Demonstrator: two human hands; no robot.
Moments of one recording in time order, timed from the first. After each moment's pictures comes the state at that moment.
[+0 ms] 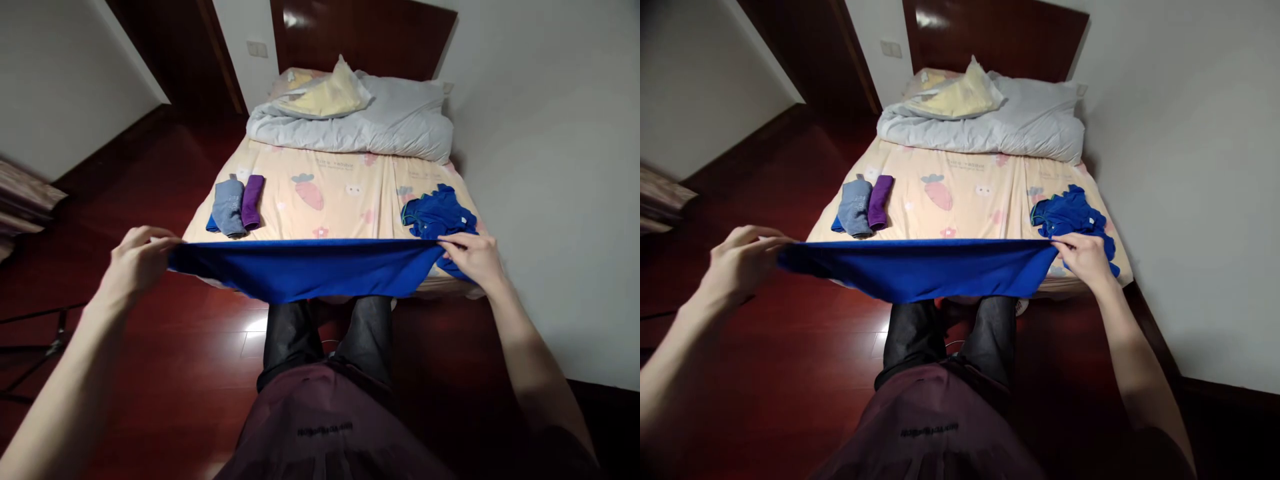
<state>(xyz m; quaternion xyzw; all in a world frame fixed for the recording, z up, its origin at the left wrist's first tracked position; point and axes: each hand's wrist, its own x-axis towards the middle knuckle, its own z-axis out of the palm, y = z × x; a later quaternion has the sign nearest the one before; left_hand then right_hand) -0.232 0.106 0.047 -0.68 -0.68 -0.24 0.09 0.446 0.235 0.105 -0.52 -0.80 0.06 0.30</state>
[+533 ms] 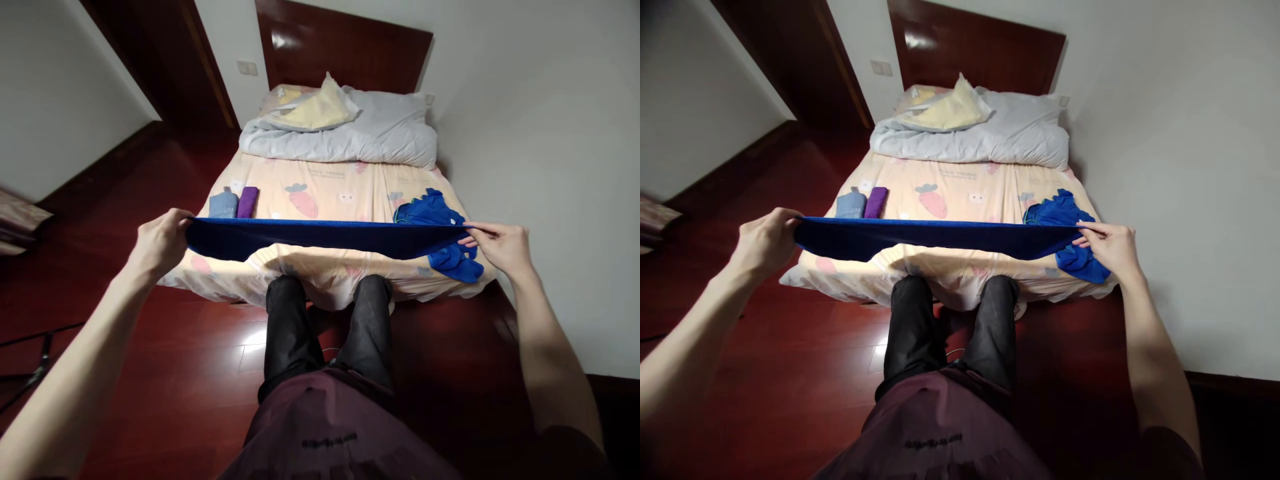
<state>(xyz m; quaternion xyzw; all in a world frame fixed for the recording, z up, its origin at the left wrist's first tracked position) -0.215 0.182 0.075 -0.67 -0.71 -0.22 0.09 0.484 0.235 0.141 -0.61 -0.66 0.17 0.40</state>
